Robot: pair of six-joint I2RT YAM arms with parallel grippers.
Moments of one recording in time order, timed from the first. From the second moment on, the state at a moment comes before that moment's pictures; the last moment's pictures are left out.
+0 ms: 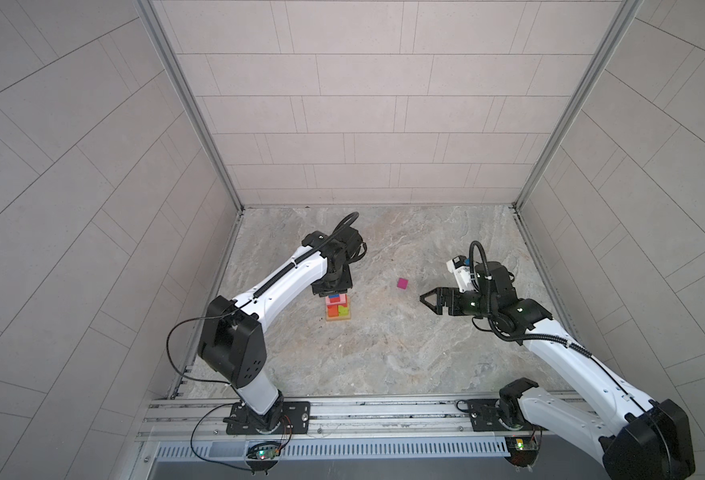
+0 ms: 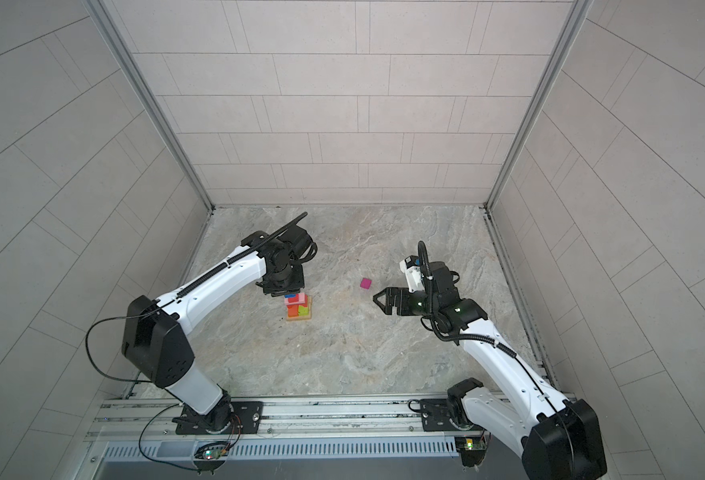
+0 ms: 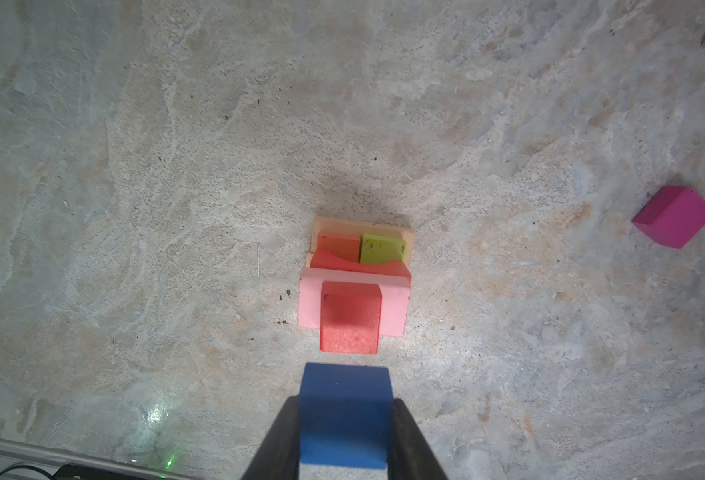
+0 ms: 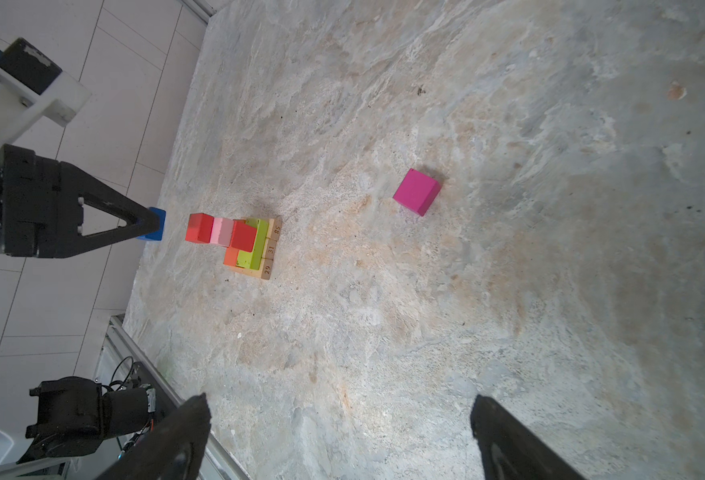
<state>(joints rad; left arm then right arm) -0.55 1.65 1.44 -1.22 -0.14 -0.77 0.33 0.99 0.70 -0.44 -0.42 0.45</state>
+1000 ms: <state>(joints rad) -0.55 1.66 1.37 -1.12 -0.14 -0.71 0.35 1.02 0.70 -0.38 -0.52 0.45</state>
